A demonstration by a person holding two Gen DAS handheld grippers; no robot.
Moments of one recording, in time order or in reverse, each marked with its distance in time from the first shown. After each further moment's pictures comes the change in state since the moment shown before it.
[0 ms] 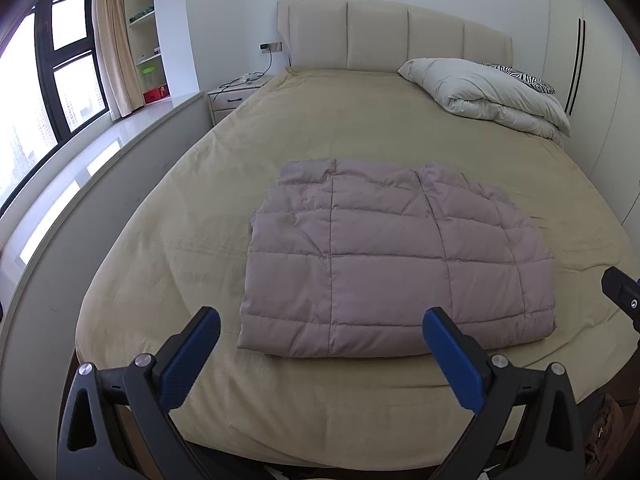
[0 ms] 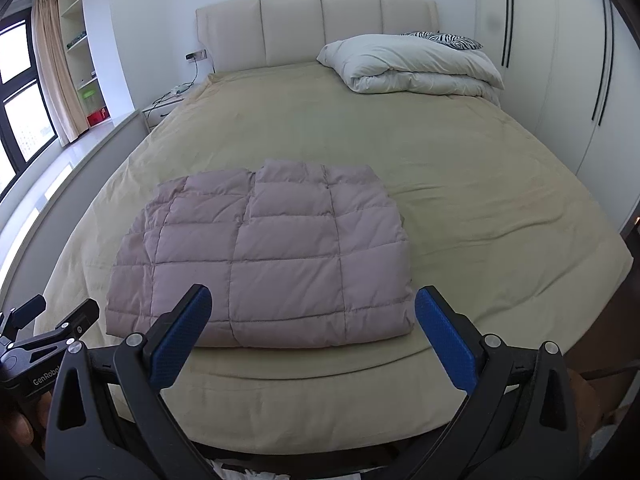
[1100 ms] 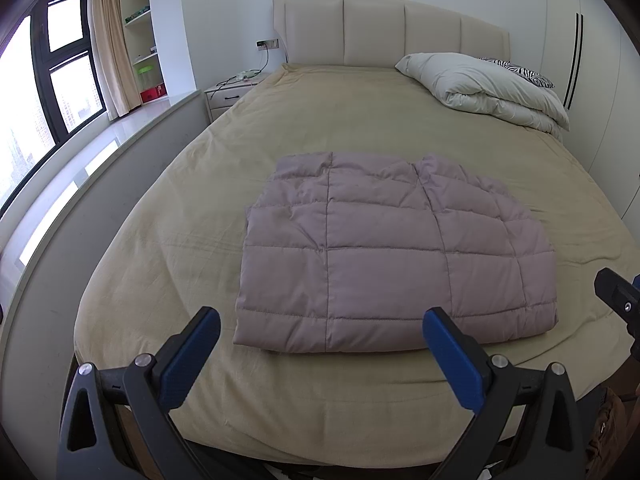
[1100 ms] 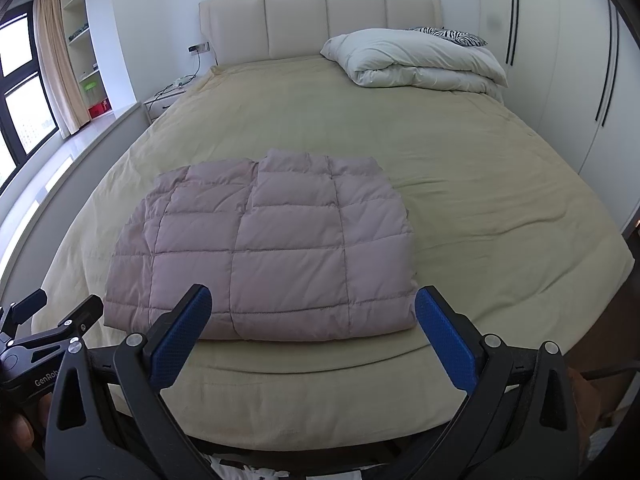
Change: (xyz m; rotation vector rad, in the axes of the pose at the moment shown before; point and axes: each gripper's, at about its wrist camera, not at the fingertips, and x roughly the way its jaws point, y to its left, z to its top) left arm 0.004 -0.004 -0.004 0.010 0.010 0.000; right arm 0.012 0.004 -0.004 -0.013 0.021 0.005
